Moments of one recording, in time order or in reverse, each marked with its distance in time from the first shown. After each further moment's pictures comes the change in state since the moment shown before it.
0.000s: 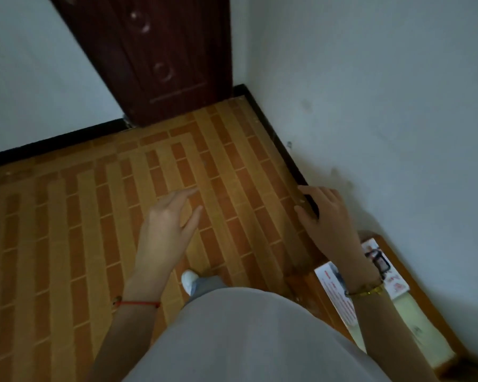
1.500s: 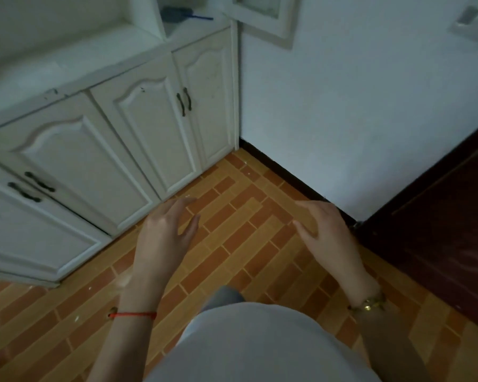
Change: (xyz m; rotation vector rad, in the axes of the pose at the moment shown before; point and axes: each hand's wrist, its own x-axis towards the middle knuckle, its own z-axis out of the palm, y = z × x) left_hand 0.189 -0.566 -0.352 0.305 0.668 -0.956; right_hand 0.509 -0.697 0.440 0.104 -0.646 -1.031
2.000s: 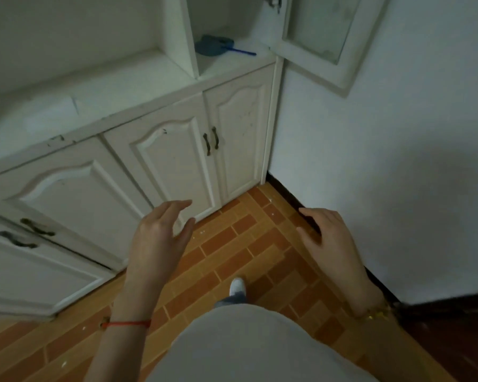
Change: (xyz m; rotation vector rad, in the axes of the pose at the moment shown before) left_hand 0.262 -0.089 0.031 0.090 0.148 -0.129; right_hand 0.322 0.002 0.047 0.046 -0.011 -0.128
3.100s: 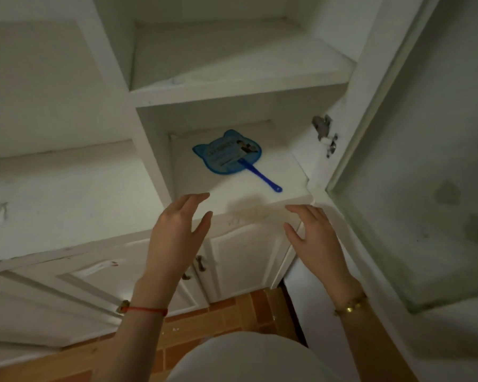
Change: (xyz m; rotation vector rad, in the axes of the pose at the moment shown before) left_hand 0.546 0.019 0.178 0.013 0.241 -0.242; right_hand 0.656 0.074 0.013 0.089 -0.070 -0.412
